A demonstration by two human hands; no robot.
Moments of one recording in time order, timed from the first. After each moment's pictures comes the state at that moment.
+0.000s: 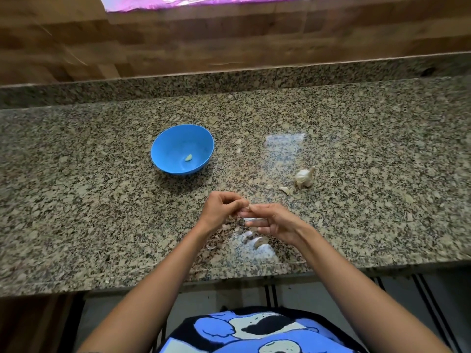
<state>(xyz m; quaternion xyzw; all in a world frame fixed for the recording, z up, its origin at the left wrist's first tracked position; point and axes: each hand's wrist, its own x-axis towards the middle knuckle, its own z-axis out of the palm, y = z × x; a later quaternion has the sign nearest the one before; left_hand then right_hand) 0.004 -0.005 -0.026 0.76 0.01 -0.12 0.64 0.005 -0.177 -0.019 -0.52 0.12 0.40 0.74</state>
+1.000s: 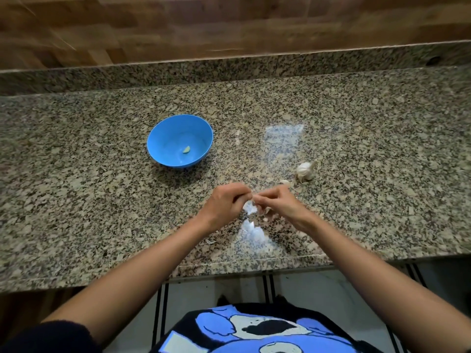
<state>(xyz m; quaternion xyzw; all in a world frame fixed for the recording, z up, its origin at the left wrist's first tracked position) 0.009 -0.009 -0.026 0.88 -0.20 -0.01 0.42 0.016 -0.186 -0.017 -0.71 -0.03 0.30 0.63</state>
